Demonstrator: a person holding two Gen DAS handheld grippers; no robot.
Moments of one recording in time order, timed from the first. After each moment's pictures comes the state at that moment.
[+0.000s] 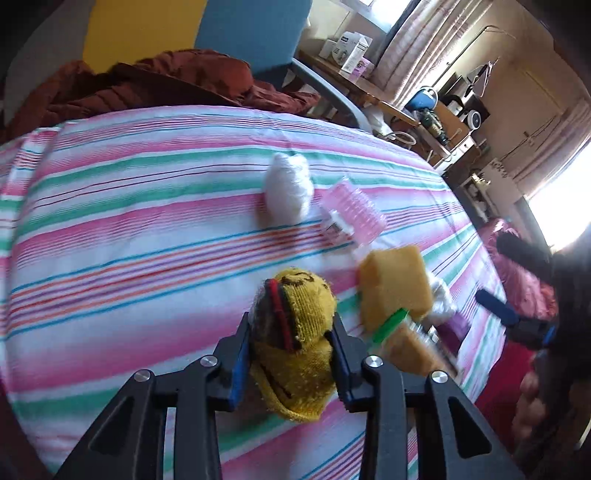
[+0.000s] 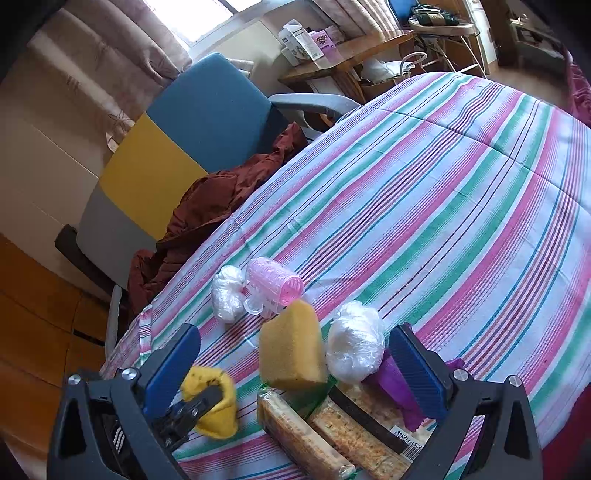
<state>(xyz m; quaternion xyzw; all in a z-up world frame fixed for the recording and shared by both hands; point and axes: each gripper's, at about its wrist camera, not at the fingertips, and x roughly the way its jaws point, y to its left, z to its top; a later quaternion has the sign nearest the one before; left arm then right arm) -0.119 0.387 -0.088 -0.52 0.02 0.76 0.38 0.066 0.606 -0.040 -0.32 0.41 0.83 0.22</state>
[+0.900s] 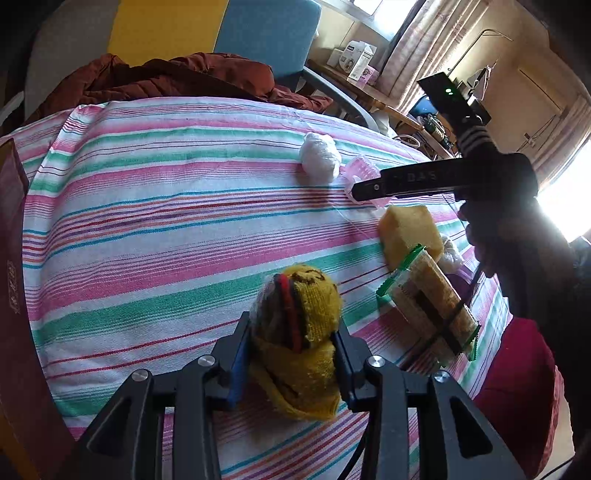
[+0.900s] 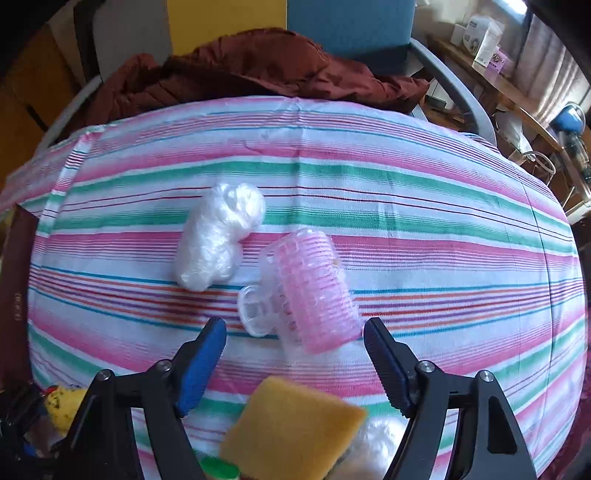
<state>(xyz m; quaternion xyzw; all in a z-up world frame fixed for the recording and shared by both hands) -0.090 0.338 -0.100 -0.51 0.01 0.77 0.38 -0.104 0.585 -0.094 -0.58 0.08 0.80 0.12</state>
